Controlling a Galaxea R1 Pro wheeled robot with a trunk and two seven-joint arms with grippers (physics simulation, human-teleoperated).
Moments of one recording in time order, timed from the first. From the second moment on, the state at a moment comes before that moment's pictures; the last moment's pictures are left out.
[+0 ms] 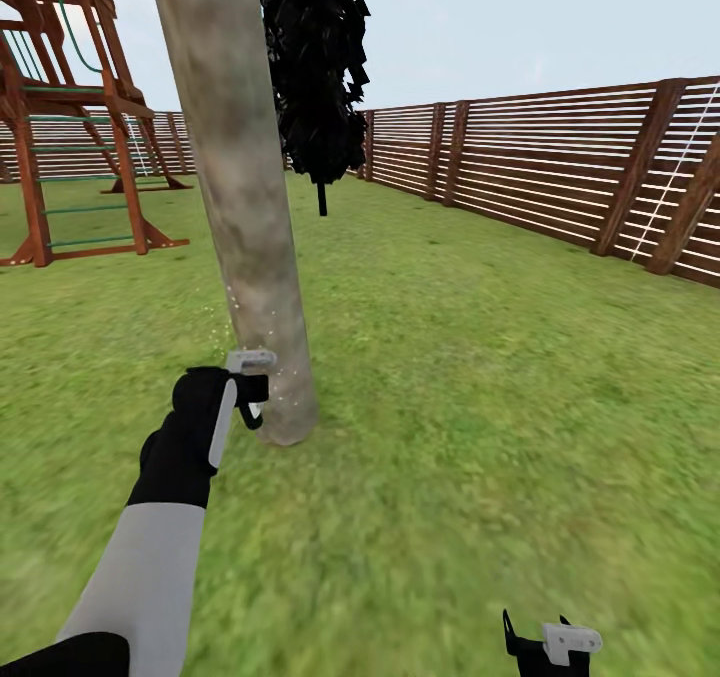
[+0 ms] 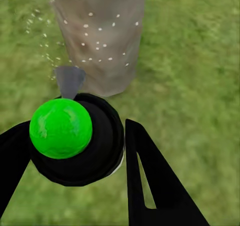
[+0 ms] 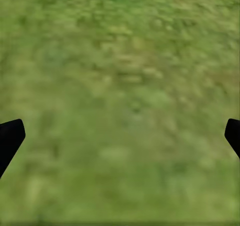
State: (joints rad) left arm -0.82 -0.13 0.10 -1.24 -0.10 1.02 0.06; right arm -0.36 -0.08 -0.23 -0.13 0.17 -0.73 -0.06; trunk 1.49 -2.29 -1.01
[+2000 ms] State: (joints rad) left arm -0.77 -0.11 0.15 -1.25 -0.10 1.01 0.13; right arm -0.36 -0.08 -0.22 -0.13 0.17 -0.73 -0.06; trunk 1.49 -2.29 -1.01
